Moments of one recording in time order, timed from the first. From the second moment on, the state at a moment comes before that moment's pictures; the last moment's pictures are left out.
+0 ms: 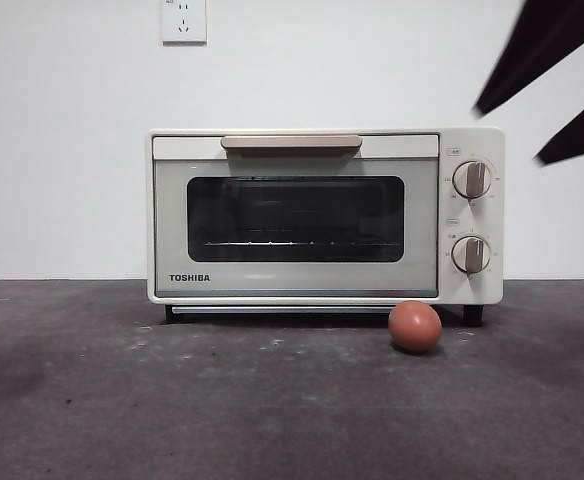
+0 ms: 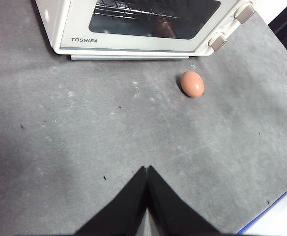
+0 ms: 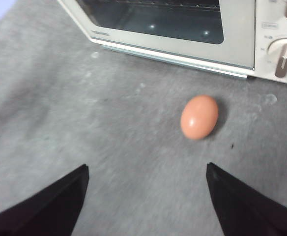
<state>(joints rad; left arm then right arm) -0.05 0.56 0.66 -0.73 0.61 -0.10 0.32 0.94 0.73 -0.45 -0.40 0.19</state>
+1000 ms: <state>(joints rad) -0.05 0.56 0.66 -0.73 0.61 -0.10 0.50 1.63 0.87 -0.08 0.01 0.27</state>
